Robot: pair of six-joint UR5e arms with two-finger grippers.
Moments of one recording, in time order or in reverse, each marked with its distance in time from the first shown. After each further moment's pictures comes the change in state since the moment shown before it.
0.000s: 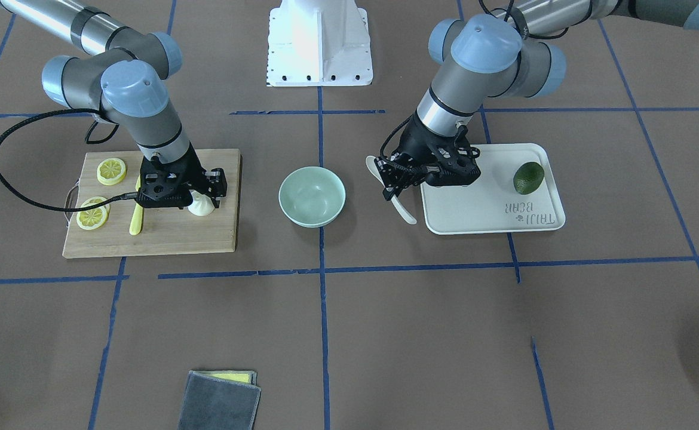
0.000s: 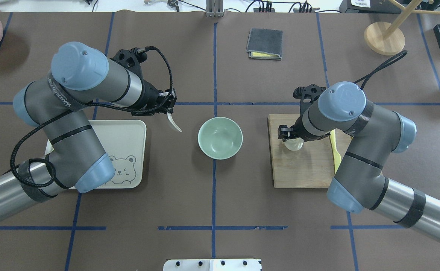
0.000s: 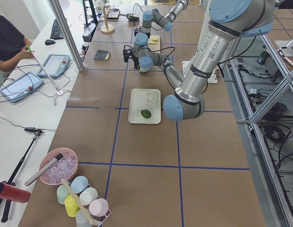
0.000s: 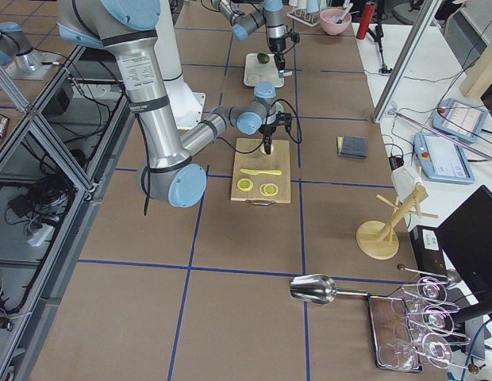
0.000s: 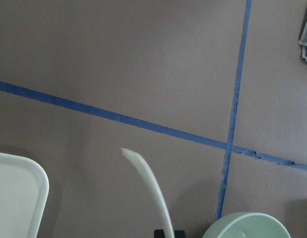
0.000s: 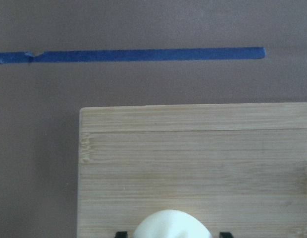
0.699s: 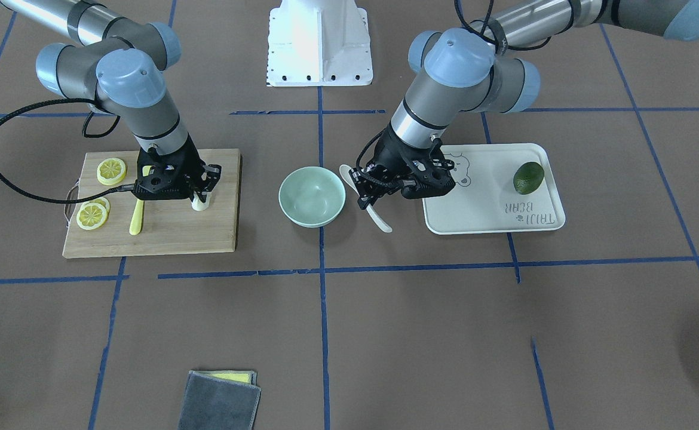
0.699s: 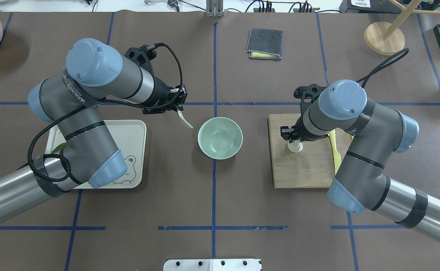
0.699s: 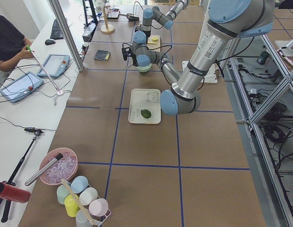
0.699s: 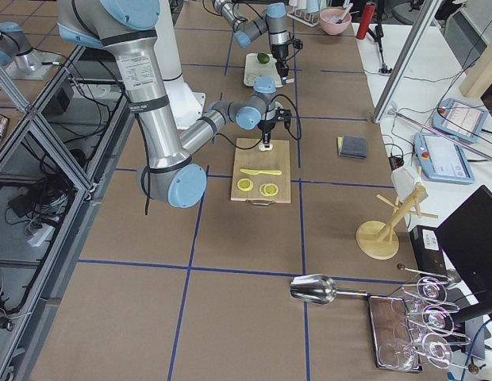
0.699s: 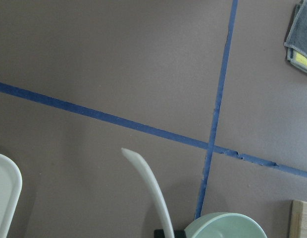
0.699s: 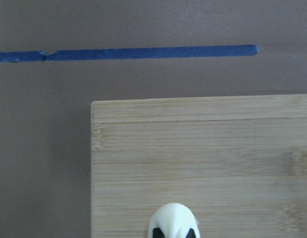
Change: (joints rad) left arm 0.019 -0.093 0.132 -0.096 0.001 -0.114; right arm 0.014 0.000 0.068 -0.075 0.026 -0.003
